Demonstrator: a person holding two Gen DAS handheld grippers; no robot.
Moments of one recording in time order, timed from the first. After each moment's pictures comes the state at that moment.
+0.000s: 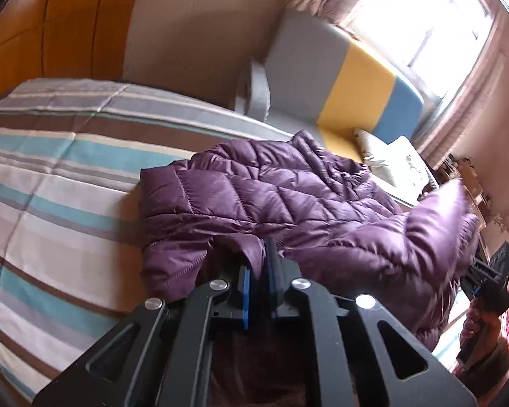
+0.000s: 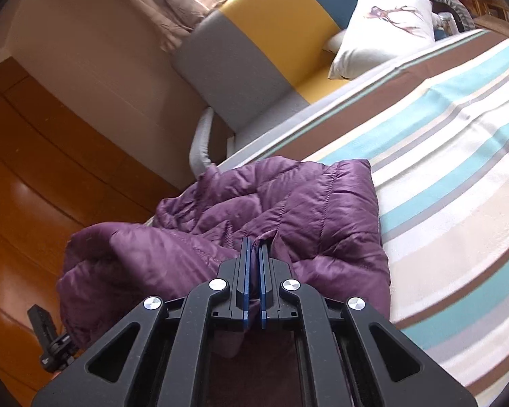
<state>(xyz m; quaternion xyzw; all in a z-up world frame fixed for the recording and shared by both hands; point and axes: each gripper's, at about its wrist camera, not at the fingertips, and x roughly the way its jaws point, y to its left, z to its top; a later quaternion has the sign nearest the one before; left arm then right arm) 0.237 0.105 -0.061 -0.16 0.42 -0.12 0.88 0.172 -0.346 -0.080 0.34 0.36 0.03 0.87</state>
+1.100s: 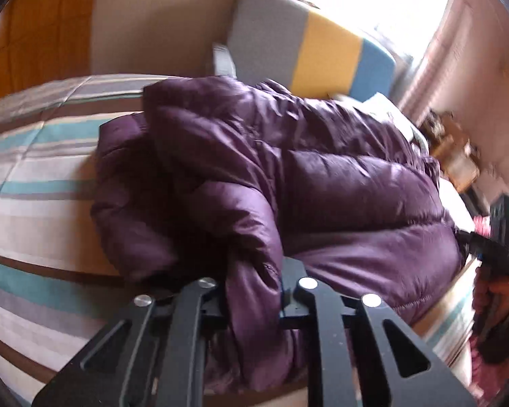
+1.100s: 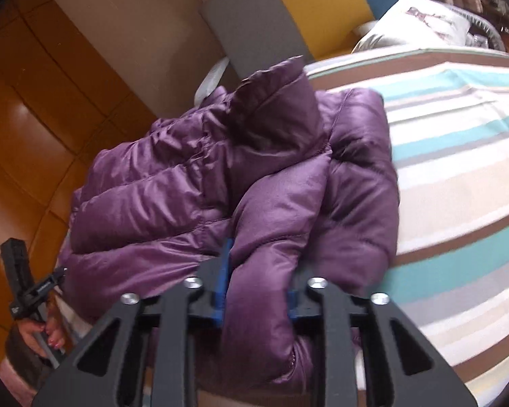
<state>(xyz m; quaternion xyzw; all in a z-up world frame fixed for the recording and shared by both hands) 0.187 0.065 -0.104 -0.07 0.42 -0.19 0.88 0.120 -0.312 -0.117 0.23 0.42 0.08 0.87</state>
